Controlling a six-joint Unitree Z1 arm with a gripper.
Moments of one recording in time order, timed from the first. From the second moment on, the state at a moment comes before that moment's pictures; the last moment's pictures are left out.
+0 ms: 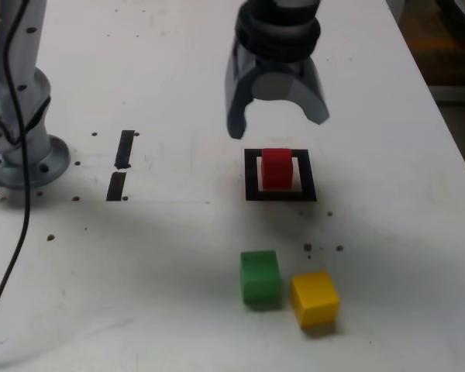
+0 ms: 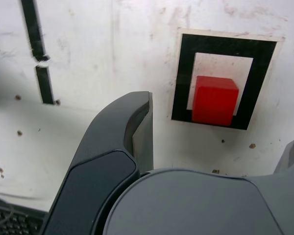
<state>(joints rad) -0.24 1.96 -1.69 1.47 0.07 -0.27</state>
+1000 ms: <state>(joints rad) -0.72 2.30 -2.25 1.60 -0.10 -1.03</state>
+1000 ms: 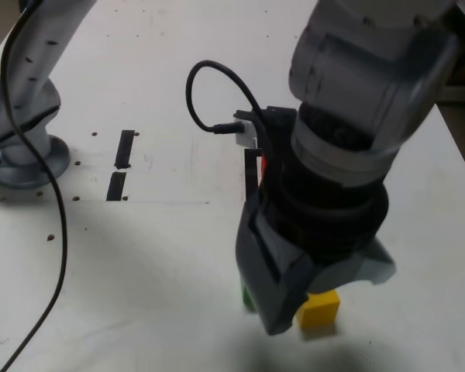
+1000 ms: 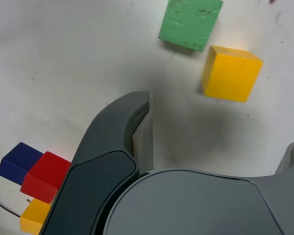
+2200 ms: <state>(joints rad) -0.63 2.39 -2.14 1.47 -0.15 -0.95</state>
